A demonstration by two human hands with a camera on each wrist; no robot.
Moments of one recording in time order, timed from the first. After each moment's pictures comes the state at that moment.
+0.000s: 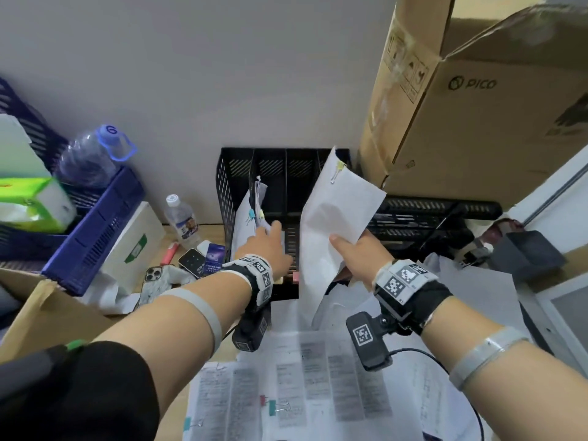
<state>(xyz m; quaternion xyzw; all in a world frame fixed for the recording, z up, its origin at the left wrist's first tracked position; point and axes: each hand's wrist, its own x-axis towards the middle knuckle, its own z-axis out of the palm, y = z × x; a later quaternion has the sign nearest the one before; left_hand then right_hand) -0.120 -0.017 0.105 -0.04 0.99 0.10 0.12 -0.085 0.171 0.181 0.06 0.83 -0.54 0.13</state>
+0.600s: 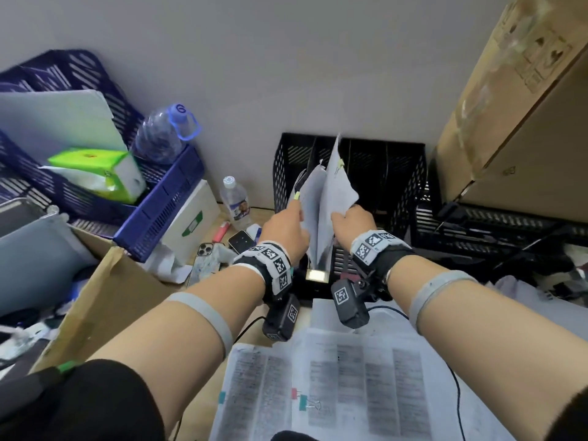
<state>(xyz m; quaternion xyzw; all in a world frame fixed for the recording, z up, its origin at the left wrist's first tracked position) -0.127 -0.068 0.118 -0.12 0.96 0.25 0.01 -0.172 0.071 0.135 -0.01 0.90 -0.41 0.16</state>
